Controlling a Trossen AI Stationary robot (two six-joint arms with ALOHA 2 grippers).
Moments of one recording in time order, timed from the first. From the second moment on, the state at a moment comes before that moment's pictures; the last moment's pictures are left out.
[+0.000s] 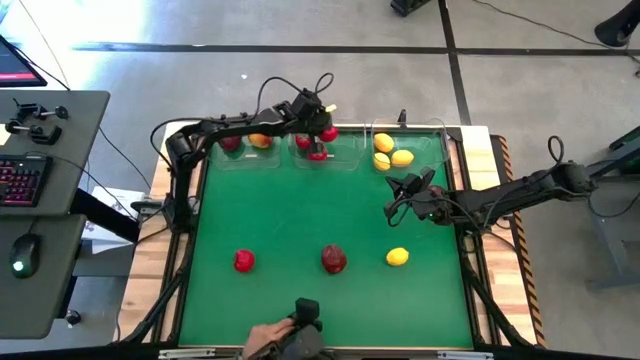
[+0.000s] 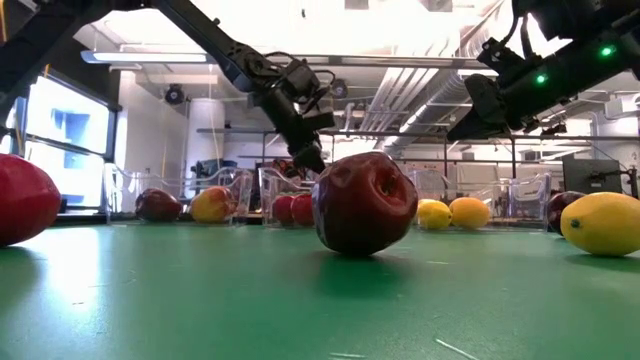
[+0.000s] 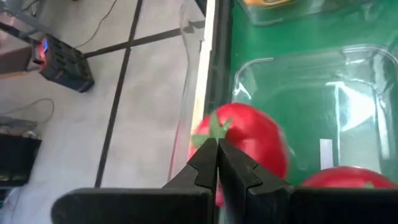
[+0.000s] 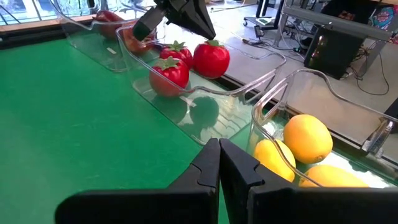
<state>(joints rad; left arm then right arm) 0.59 2.02 1.50 -0.20 -0.06 0.68 0.11 1.00 0.36 0.12 0.86 0.33</state>
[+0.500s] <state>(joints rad) 0.61 2.09 1.49 -0.18 -0.04 0.70 0.11 1.00 0.36 0.12 0.86 0.33</state>
